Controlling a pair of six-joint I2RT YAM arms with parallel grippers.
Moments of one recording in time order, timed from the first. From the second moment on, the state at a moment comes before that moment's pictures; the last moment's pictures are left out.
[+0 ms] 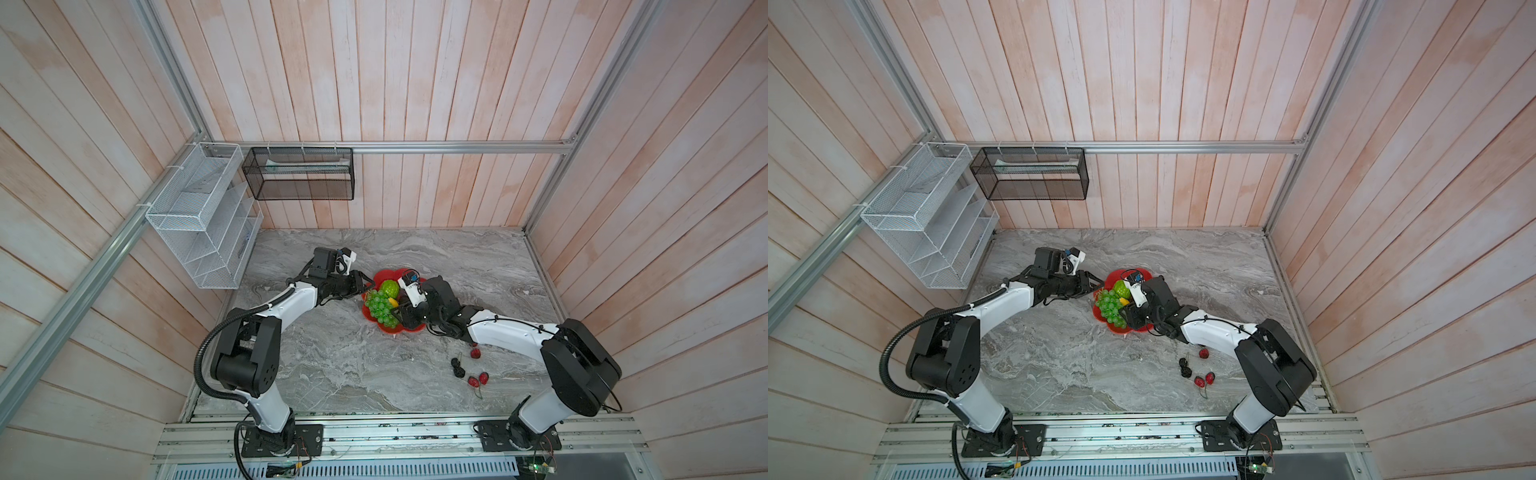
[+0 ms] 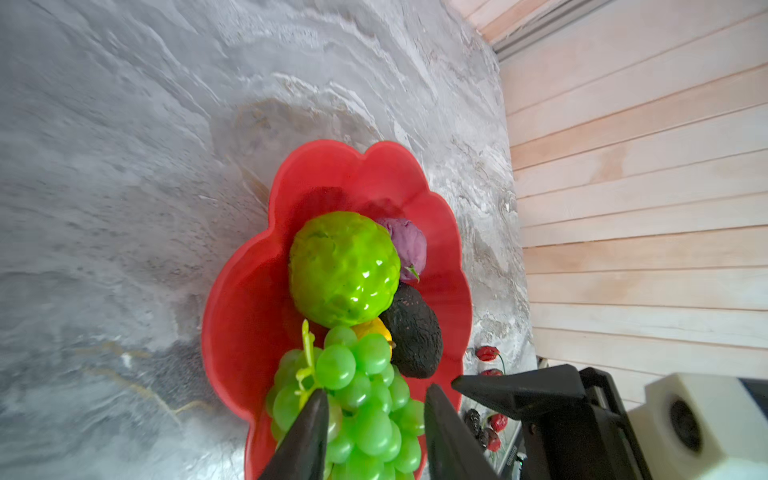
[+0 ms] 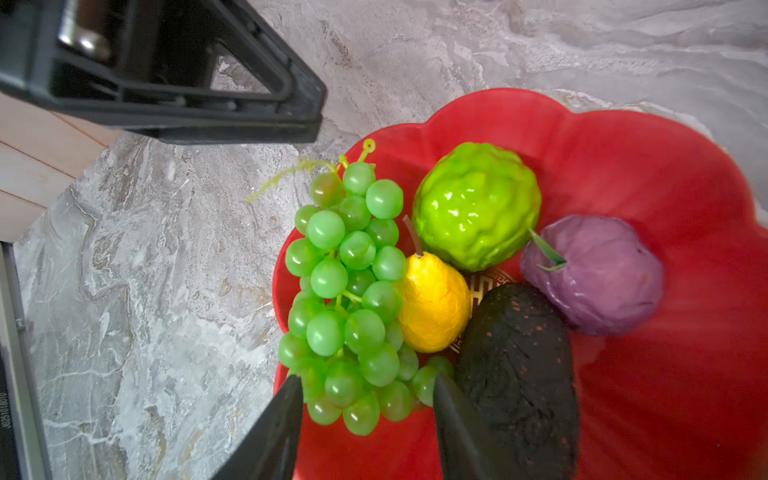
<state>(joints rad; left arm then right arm) -0.28 1.67 1.11 -0.21 0.61 -0.49 0.73 1.58 0.87 0.07 -0.19 0.23</state>
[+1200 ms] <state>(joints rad) -0.38 1.74 1.06 -0.22 0.34 -0.51 0.38 1.08 0.59 -0.15 -0.05 0.49</state>
